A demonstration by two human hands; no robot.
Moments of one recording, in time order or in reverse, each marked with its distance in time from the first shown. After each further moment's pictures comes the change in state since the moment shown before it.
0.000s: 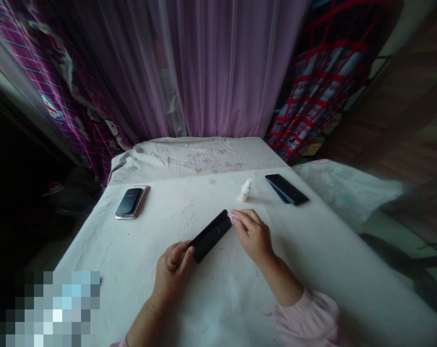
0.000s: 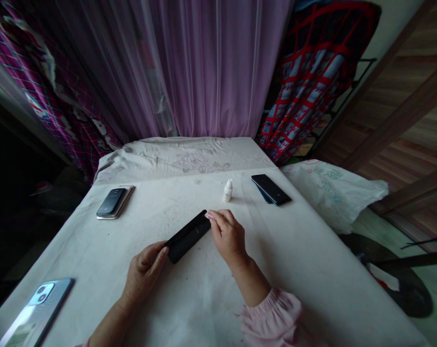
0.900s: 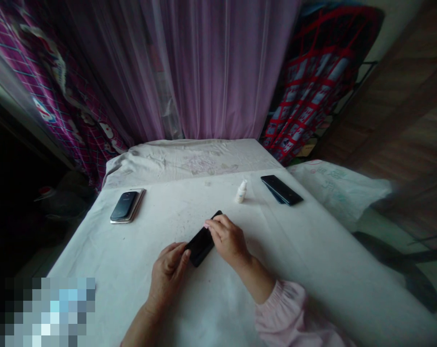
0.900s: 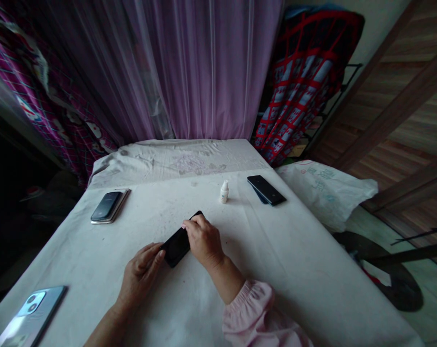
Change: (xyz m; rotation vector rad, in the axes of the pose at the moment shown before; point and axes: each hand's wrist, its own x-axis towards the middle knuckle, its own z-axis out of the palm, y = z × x) left_hand 0.003 -0.001 -0.002 0.065 -0.019 0.086; right_hand -0.003 -0.027 0.036 -0.008 -0.216 -0.031
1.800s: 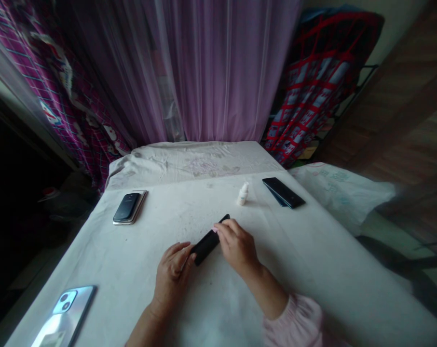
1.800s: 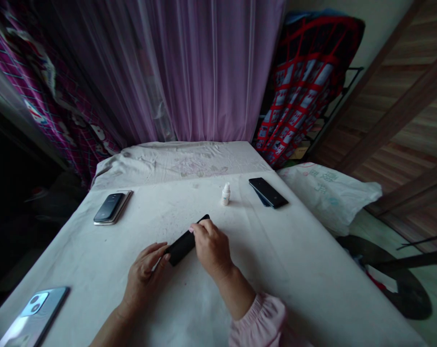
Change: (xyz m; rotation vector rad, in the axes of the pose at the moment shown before) left_hand 0.001 0.000 0.006 0.138 0.090 0.233; right_hand -0.008 -0.004 -0.017 -0.107 0.036 -0.008
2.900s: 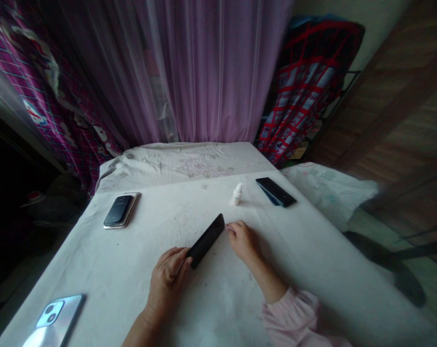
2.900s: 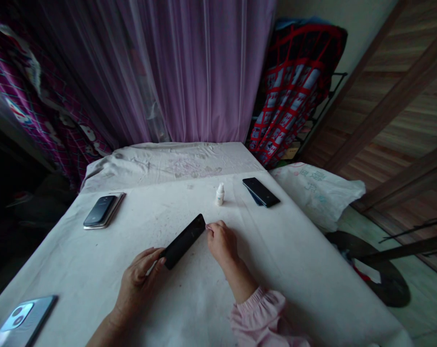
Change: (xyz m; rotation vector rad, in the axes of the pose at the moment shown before) left_hand 0.003 0.004 -0.003 -0.056 -0.014 0.031; right_hand -0.015 0.054 0.014 -0.131 -0.126 0.338
